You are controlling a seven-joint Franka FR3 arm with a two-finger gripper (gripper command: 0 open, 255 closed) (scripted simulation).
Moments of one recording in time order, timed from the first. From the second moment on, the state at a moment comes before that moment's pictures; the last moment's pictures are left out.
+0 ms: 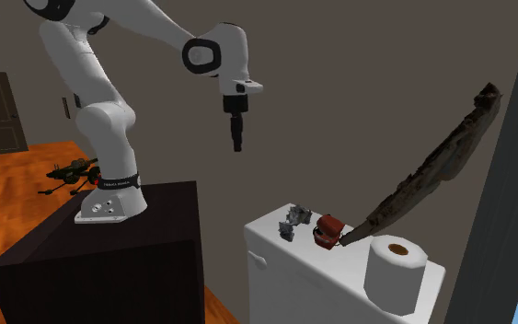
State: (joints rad) arm -0.07 -0.35 -0.31 -2.50 -0.05 2.18 -0.14
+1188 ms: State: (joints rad) arm -0.19 0.38 -0.39 -2.11 0.50 2.44 -0.64
